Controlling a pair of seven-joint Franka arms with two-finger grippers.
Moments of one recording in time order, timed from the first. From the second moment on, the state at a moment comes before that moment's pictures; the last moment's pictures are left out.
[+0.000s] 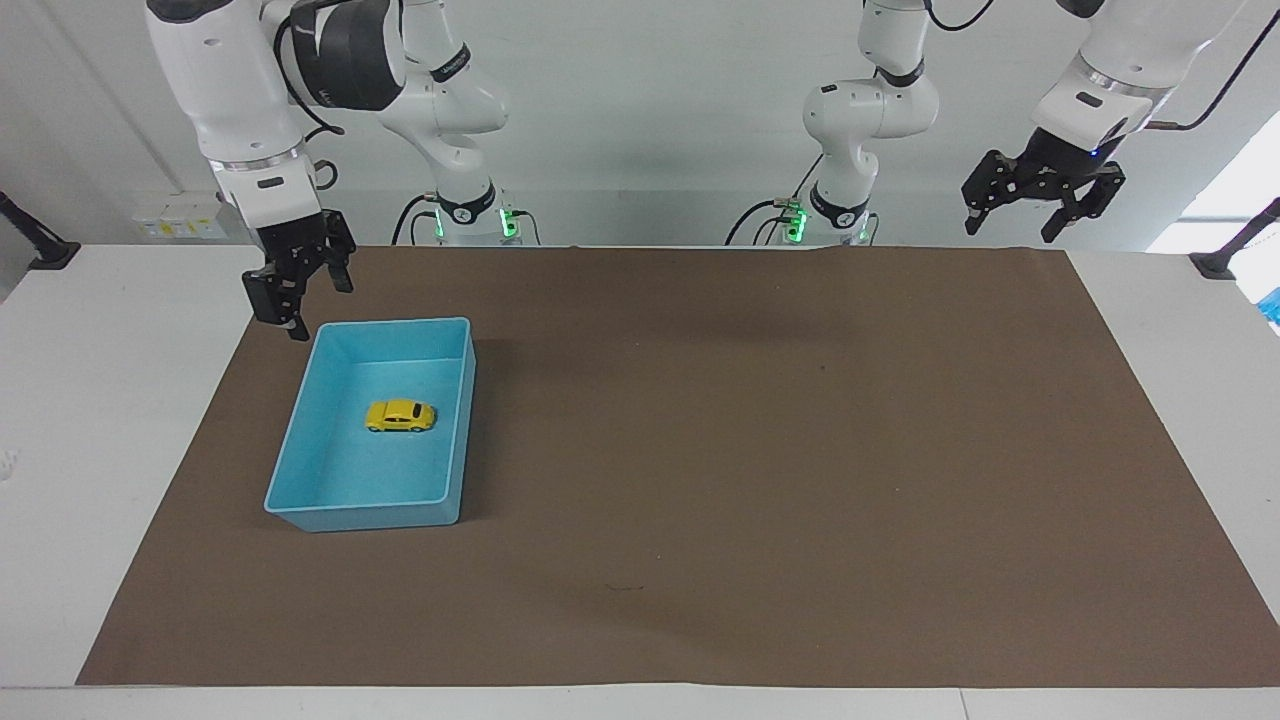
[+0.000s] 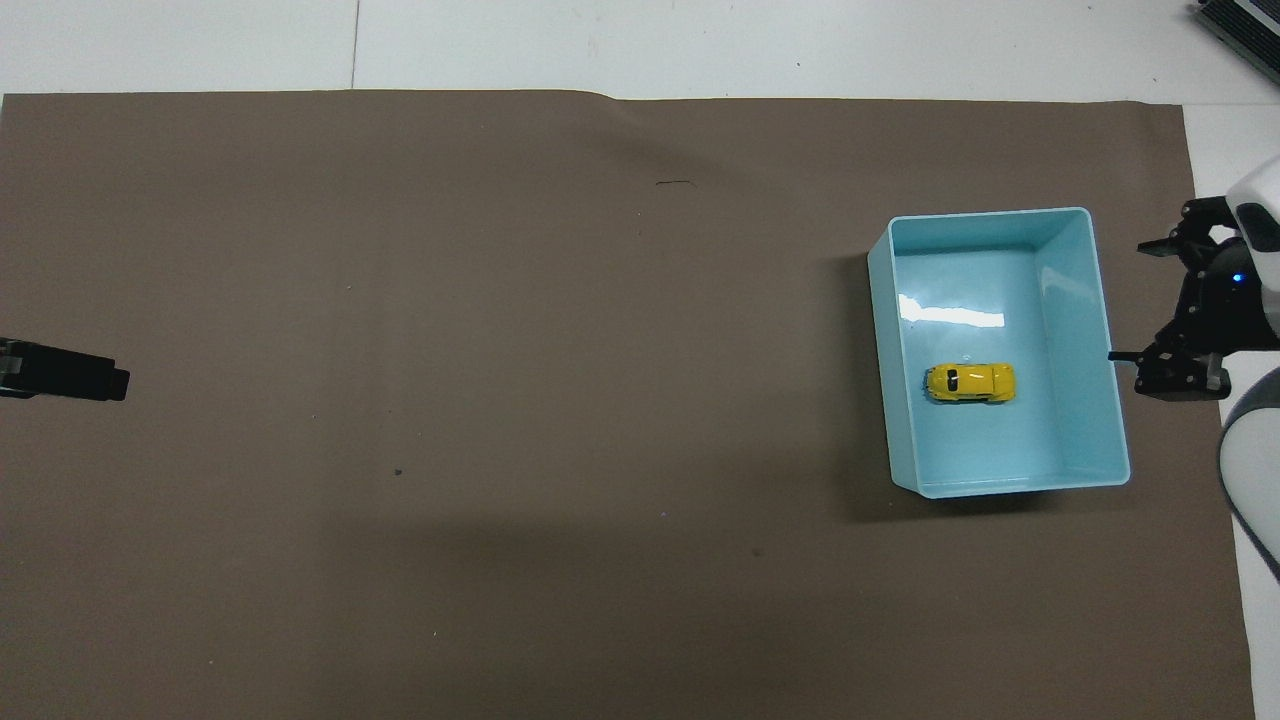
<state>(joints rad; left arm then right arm) 0.05 -0.12 -0.09 -1.61 -0.04 1.50 0.12 0.00 -0.08 -0.03 -1.81 -0.01 1.89 -1.22</state>
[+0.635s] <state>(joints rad) 0.05 -0.12 -0.09 -1.61 -0.04 1.50 0.12 0.02 -0.09 -0.03 -1.76 0.05 1.77 -0.60</state>
